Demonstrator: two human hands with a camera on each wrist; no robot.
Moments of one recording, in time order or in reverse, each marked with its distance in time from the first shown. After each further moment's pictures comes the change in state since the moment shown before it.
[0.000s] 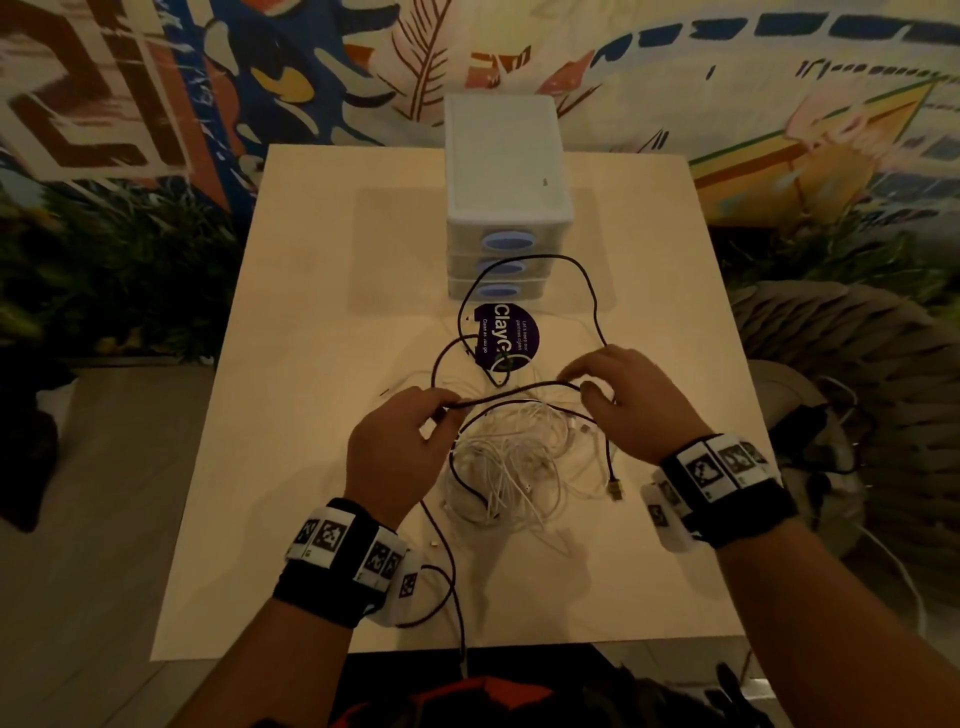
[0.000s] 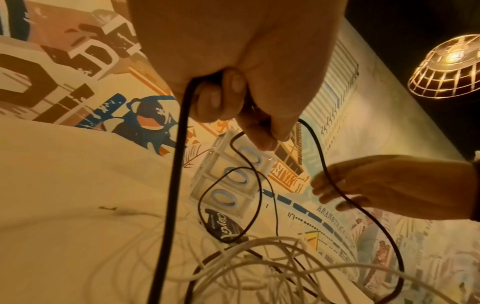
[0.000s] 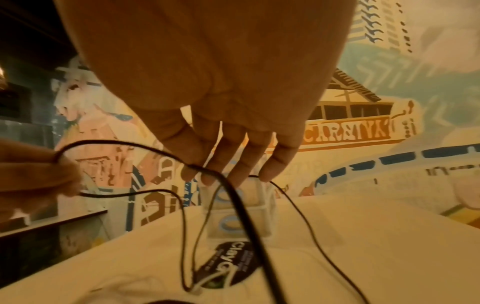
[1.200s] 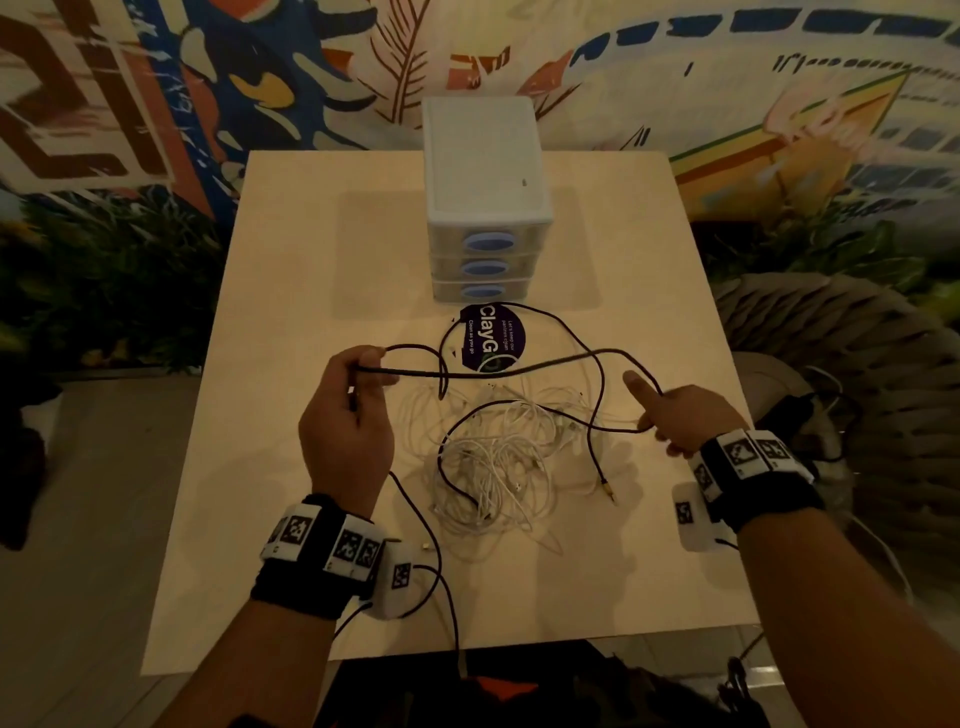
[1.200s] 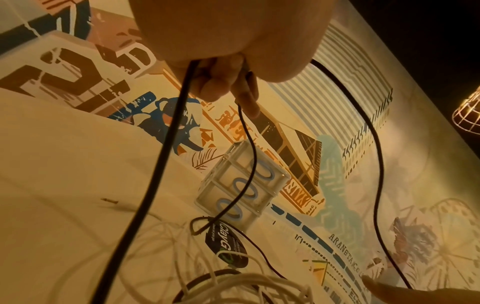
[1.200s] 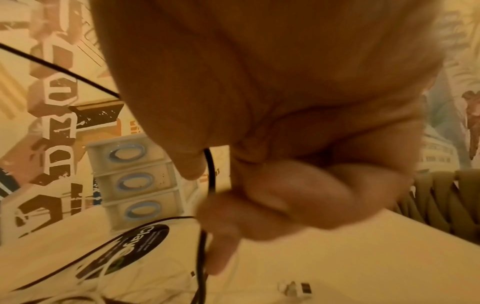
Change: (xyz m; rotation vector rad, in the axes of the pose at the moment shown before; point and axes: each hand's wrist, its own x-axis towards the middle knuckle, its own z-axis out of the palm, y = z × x) left_hand 0.016 0.005 -0.013 -0.184 0.360 -0.185; right_hand -0.015 0.062 -0.018 -0.034 -0.215 0.775
